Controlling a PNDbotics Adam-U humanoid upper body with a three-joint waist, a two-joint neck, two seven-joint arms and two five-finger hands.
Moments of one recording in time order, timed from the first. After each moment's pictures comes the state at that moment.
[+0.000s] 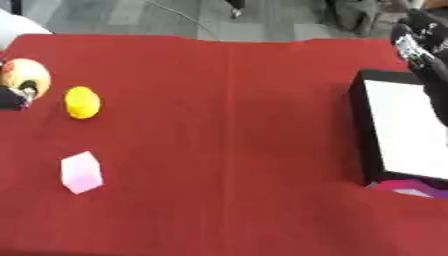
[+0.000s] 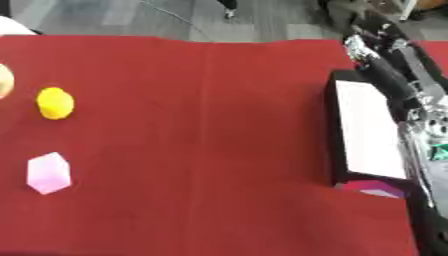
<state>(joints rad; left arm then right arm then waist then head) -0.56 0.76 -0.13 -1.75 -0.52 0.69 -0.43 -0.53 -0.35 -0.01 -1.92 0.02 0.32 0.07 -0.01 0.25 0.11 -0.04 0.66</state>
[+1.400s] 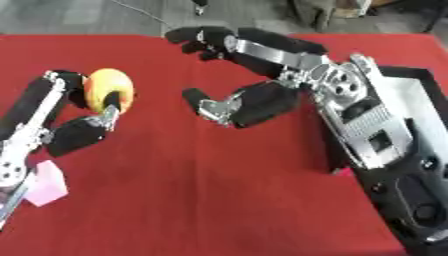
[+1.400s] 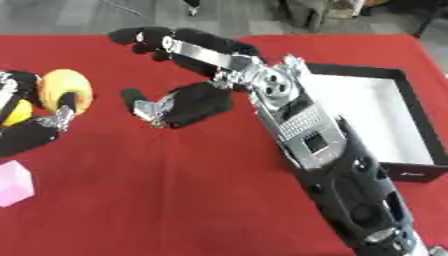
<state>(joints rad) -0.52 0.56 -0.38 -1.81 -0.37 0.28 0.08 -0.79 -0.25 0.35 -1.90 0.33 0.26 0.61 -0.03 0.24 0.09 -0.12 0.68</state>
